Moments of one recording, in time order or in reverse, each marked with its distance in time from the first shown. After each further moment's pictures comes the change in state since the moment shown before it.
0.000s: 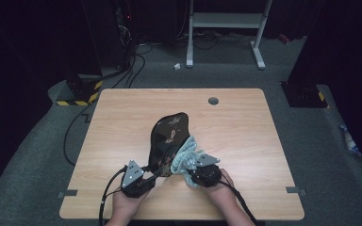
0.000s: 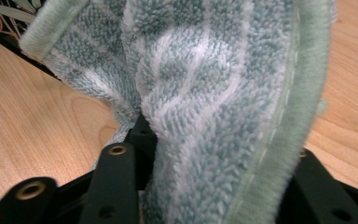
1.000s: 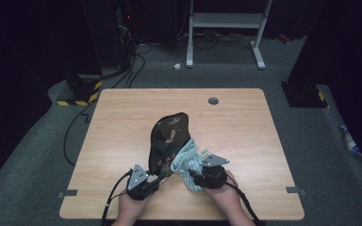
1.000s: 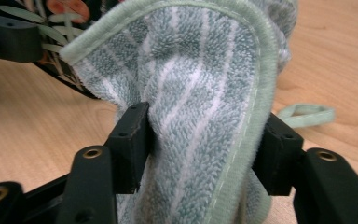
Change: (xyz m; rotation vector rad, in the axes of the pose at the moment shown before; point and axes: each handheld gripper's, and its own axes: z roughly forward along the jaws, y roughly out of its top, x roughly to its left) left arm -0.002 -0.028 0.020 0.007 -0.012 -0.012; right arm -0.004 -0.001 -0.022 -0.057 0.034 0.075
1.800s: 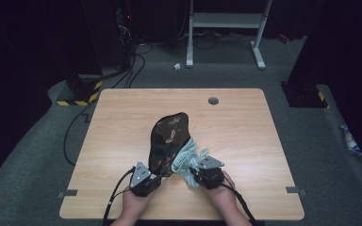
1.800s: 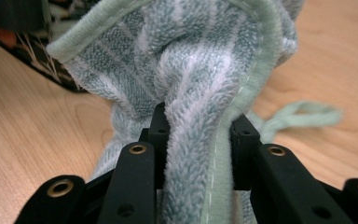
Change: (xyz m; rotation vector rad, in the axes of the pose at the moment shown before) left arm 0.002 0.002 0.013 -0.045 -0.012 -0.002; right arm 0.005 -0.007 0.010 -0.028 -0.063 -0.060
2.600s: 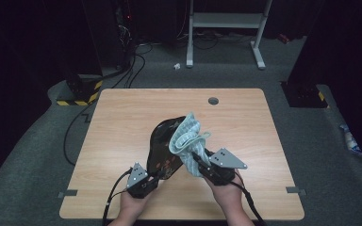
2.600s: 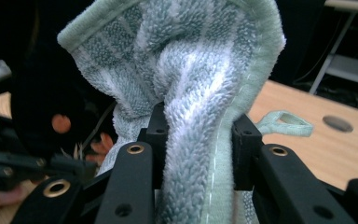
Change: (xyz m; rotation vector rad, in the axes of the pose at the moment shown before) left arm 0.005 -0.004 -0.008 0.001 -0.045 -0.027; right arm 0.002 0.057 -0.080 -0.338 -0.038 0.048
